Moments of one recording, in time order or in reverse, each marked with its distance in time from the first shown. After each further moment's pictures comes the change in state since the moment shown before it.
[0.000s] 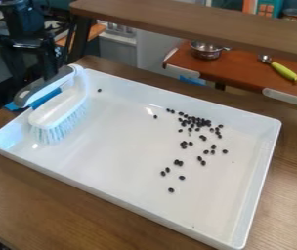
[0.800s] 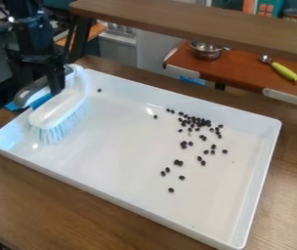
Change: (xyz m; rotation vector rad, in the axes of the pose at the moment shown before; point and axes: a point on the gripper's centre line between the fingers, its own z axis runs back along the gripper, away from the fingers) arm 0.003 -0.005 -0.025 0.029 0.023 -0.015
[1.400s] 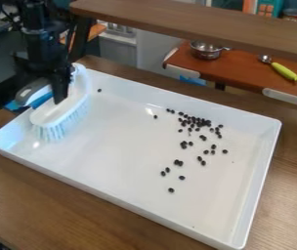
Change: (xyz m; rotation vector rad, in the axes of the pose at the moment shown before) arm 0.010 0.004 -0.022 0.084 0.050 0.013
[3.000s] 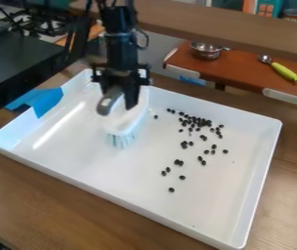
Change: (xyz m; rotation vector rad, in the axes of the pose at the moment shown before) arm 0.008 -0.144 0.002 -0.234 0.216 -0.116
